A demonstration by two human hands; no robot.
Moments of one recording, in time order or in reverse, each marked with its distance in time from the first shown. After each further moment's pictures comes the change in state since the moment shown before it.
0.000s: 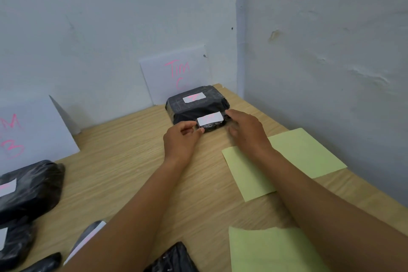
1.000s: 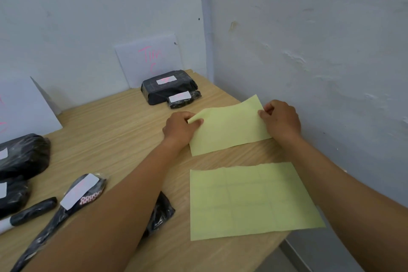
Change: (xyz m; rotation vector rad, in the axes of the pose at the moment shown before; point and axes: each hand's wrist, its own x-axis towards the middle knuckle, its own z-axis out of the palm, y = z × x) left_hand -0.074 0.040 0.029 0.245 -0.251 -0.030; right_hand -0.106 0.042 -0.121 -0.171 0.224 0.497
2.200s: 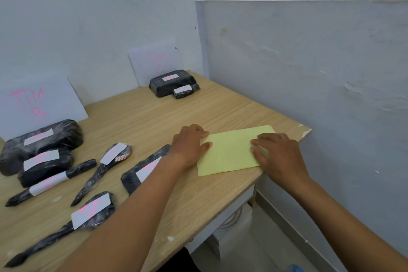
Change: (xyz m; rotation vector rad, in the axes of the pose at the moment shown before) left_hand -0.139 -0.013 -0.026 0.533 -0.262 0.358; right_hand -0.195 0.043 -0.031 -0.289 -0.027 -0.389
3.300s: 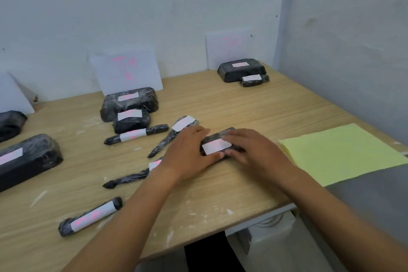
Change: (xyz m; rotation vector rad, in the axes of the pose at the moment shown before) left_hand -0.134 -0.072 -0.043 0.007 0.207 -0.177; right_hand 0.021 -0.159 0.033 0.270 -0.274 -0.583
